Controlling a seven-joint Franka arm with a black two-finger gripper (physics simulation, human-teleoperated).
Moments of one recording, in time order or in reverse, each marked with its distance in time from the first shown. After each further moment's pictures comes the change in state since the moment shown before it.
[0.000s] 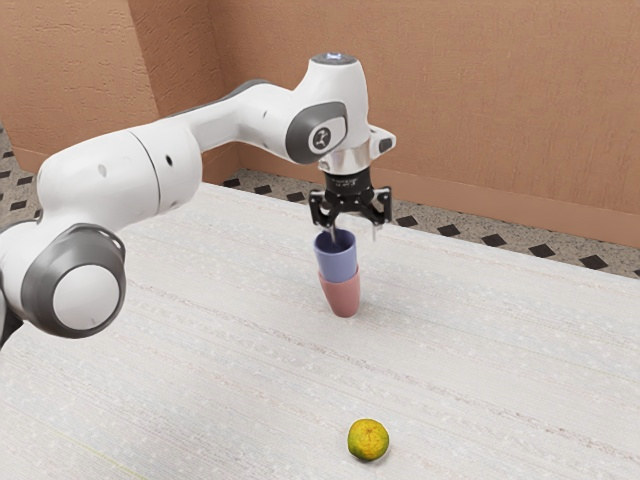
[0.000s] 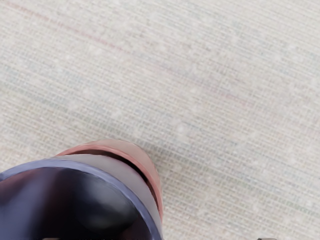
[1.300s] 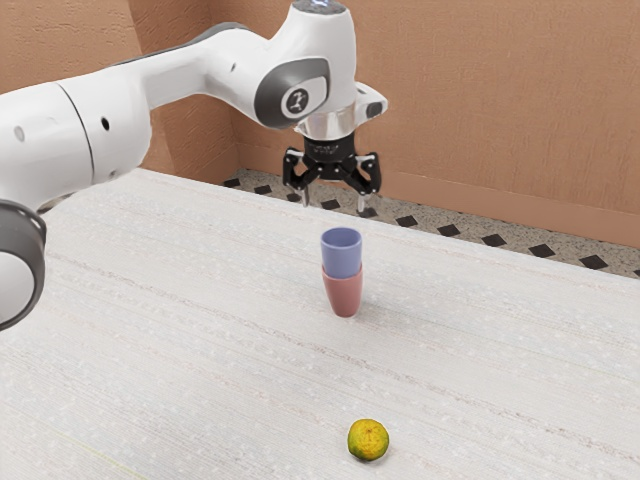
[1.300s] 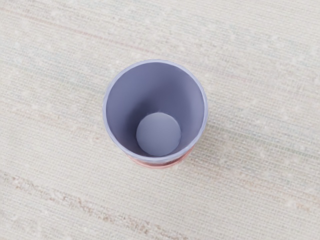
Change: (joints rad) arm -0.075 -0.373 0.096 -0.331 0.012 0.002 0.053
